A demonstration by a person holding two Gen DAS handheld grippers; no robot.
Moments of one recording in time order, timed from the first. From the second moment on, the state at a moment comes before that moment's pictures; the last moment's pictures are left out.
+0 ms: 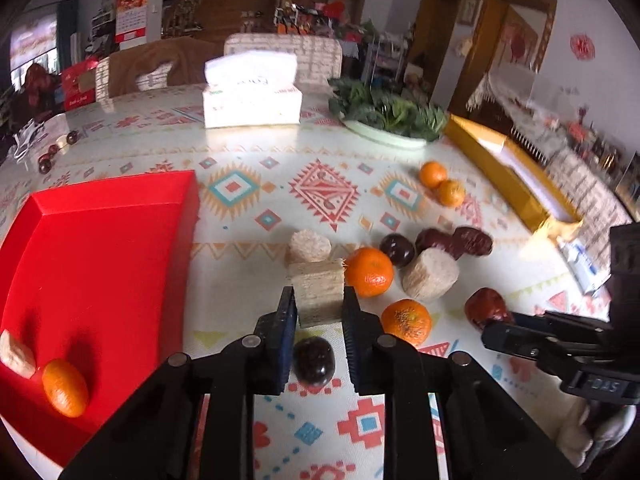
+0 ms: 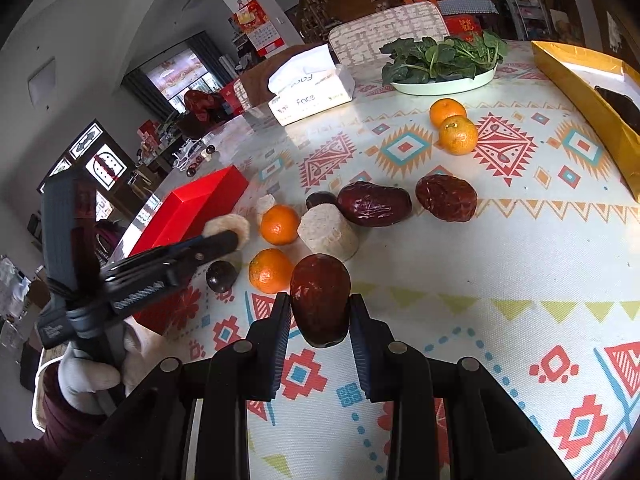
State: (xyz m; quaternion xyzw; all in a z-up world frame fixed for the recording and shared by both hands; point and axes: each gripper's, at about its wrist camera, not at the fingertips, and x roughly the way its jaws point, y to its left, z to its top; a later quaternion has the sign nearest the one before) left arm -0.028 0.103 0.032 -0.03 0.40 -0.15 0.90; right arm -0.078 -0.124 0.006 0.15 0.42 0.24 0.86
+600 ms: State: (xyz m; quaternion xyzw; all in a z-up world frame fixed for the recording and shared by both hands) left arm -0.058 0.264 0.073 -0.10 0.35 -0.03 0.93; right arm -0.071 -0.016 0.077 0.12 0.40 0.33 0.85
